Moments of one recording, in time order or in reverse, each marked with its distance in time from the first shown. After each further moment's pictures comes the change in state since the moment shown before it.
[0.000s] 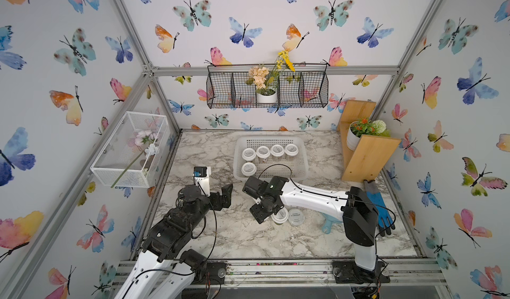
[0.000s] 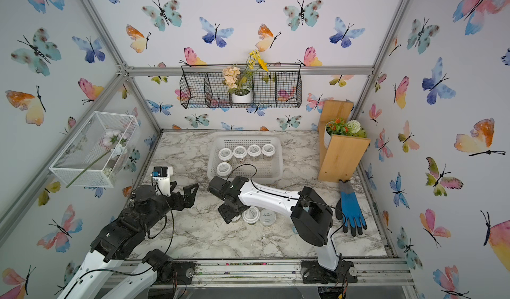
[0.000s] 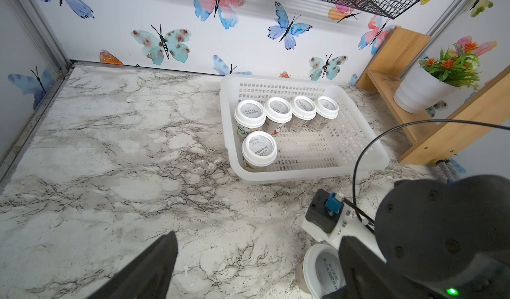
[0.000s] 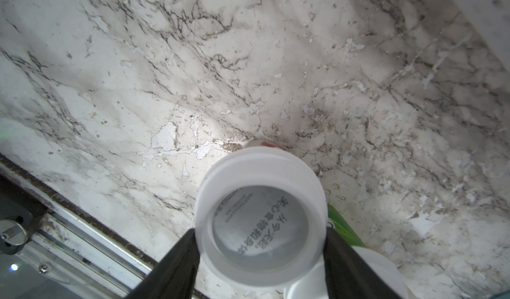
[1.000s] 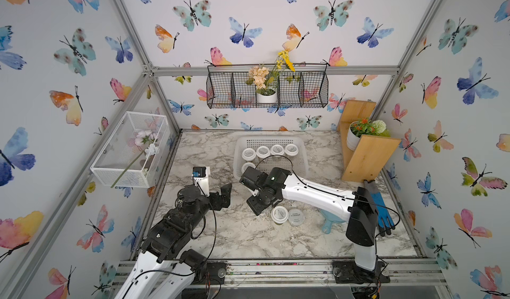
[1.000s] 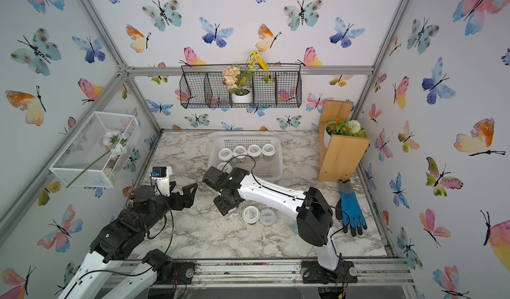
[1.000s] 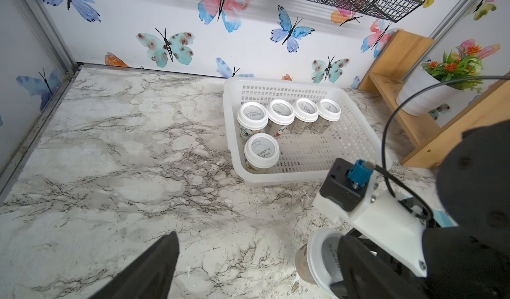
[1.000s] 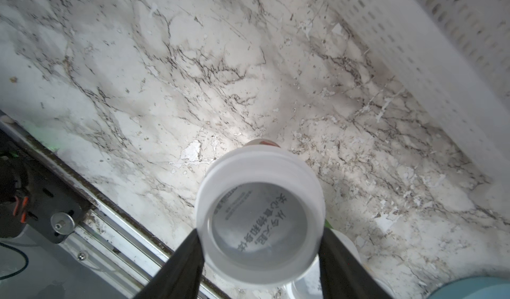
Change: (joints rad) left arm 0.000 -0.006 0.000 0.000 -0.011 0.000; right arm -0.001 -0.002 0.210 -0.115 0.035 -0.045
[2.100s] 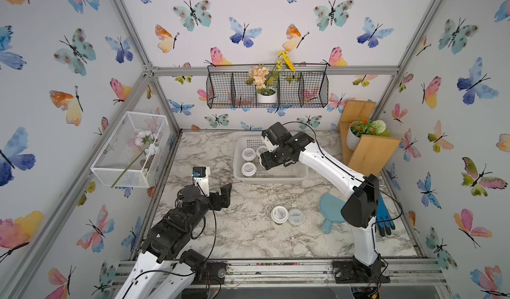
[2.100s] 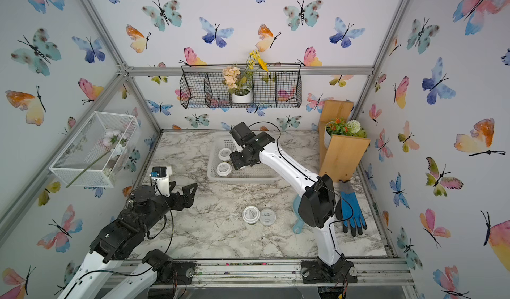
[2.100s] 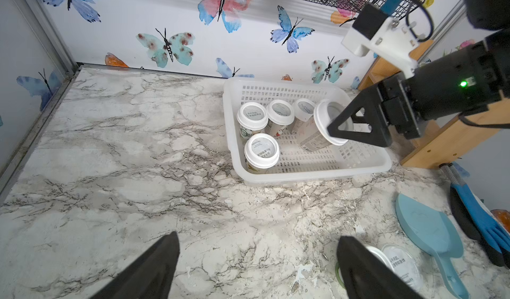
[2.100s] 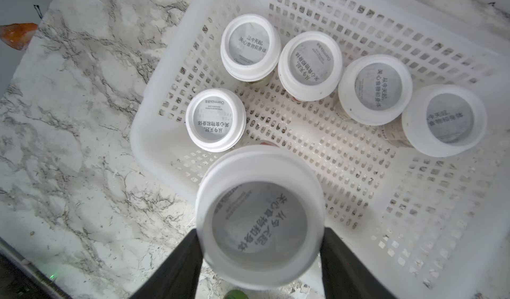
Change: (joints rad) left arm 0.000 0.000 0.000 0.000 0.000 0.000; right arm -0.344 0.107 0.261 0.061 -0.056 -0.106
